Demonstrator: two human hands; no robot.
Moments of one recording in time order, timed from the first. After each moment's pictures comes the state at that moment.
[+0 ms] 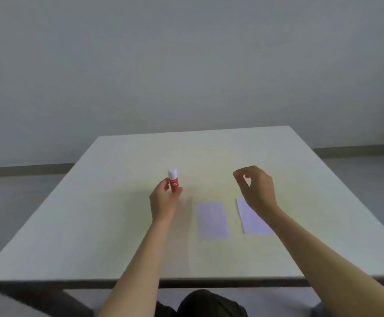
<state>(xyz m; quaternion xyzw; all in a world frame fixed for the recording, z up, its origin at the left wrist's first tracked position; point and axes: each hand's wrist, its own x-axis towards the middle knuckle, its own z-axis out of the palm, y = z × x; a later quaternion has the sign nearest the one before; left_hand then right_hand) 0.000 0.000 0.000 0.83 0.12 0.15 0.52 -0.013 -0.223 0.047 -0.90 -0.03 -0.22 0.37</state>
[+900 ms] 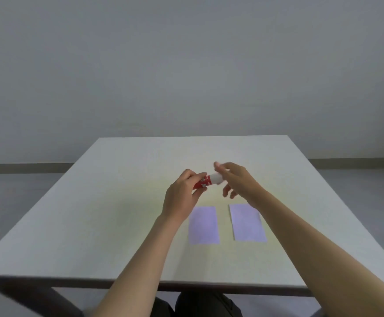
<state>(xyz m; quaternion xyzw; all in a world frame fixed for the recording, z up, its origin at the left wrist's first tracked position) -0.015 -0.049 0.046 0.92 -0.14 0.22 0.29 0.008 -0.218 0.082 -0.82 -0.06 0.07 0.56</state>
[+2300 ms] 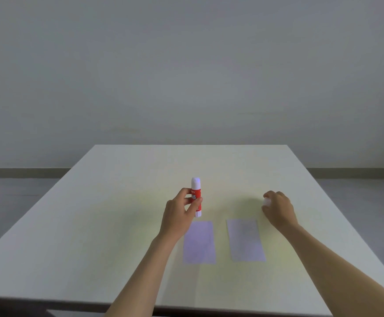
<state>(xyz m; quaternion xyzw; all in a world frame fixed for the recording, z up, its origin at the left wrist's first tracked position) -0.003 -0.052 0.019 0.86 -0.02 0.14 0.49 0.044 -0.317 0.000 -0.96 0.10 -0.06 0.26</state>
